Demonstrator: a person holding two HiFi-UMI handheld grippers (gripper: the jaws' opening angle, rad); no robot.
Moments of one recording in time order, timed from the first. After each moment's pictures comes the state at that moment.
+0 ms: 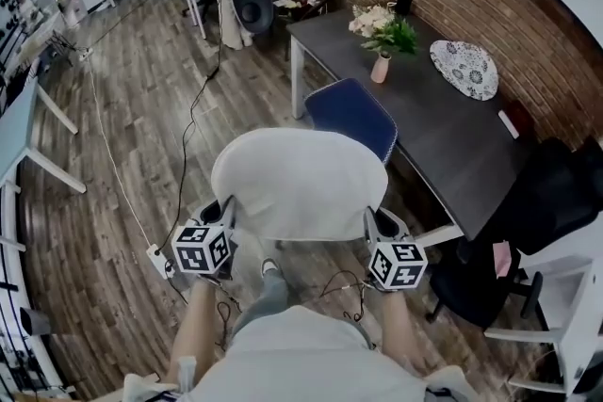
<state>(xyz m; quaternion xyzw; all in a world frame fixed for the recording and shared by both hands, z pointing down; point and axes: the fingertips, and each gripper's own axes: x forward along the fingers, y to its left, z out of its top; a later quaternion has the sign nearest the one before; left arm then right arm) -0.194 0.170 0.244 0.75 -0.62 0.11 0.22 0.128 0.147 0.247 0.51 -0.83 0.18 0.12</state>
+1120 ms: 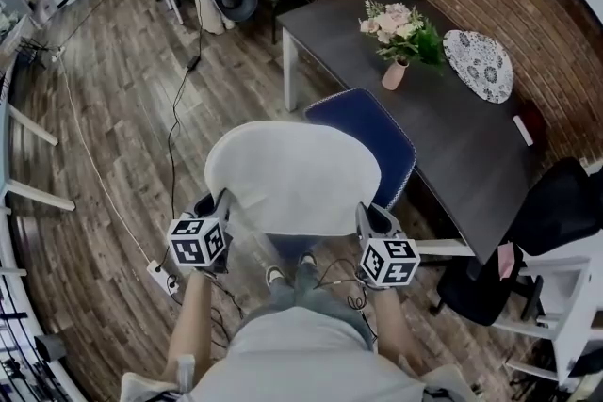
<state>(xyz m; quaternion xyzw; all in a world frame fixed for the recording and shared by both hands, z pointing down) -0.265 -0.021 0.292 0.74 -0.60 0.15 0.27 0.056 -0.015 0.287 0.54 -0.80 0.24 0.15</state>
